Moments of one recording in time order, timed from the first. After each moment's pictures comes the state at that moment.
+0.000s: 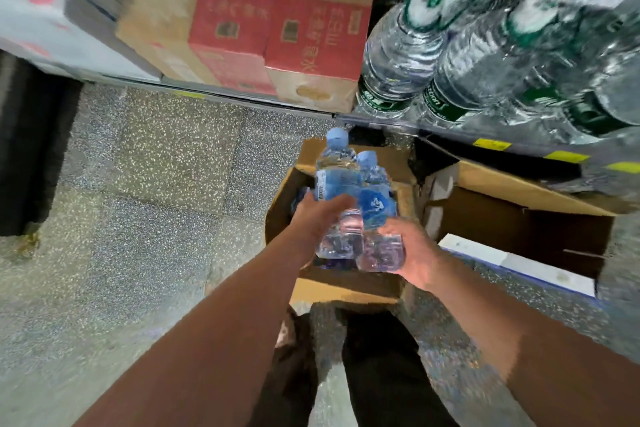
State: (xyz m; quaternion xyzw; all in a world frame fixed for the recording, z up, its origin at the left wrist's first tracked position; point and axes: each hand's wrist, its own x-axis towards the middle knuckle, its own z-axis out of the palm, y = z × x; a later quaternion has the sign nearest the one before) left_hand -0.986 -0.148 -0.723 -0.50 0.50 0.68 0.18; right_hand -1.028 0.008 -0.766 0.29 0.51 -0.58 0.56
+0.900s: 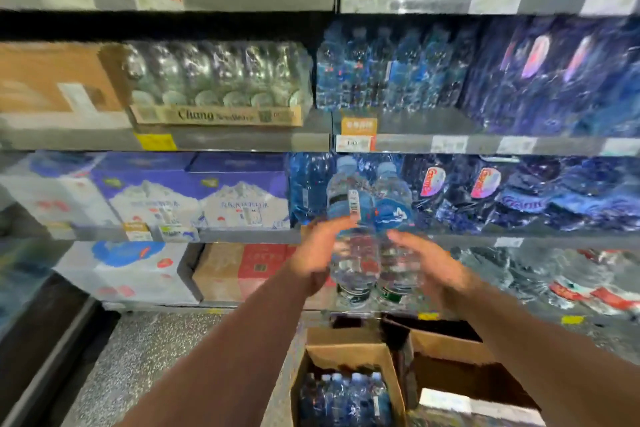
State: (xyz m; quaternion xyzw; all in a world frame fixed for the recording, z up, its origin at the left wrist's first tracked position) left_hand -0.978 -0.187 -0.322 -0.17 0.57 0.80 0.06; right_hand -1.025 -0.017 -0.343 0.01 0.65 -0.69 0.31
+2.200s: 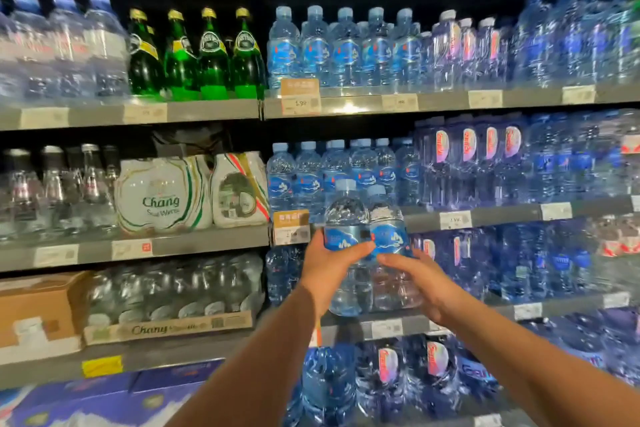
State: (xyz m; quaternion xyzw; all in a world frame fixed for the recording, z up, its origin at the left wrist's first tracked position) left_hand -1.089 -0.108 -0.065 0.03 0.69 0.71 -0.16; right_hand -1.106 0.049 -0.079 -0.13 0.65 -0.74 0.06
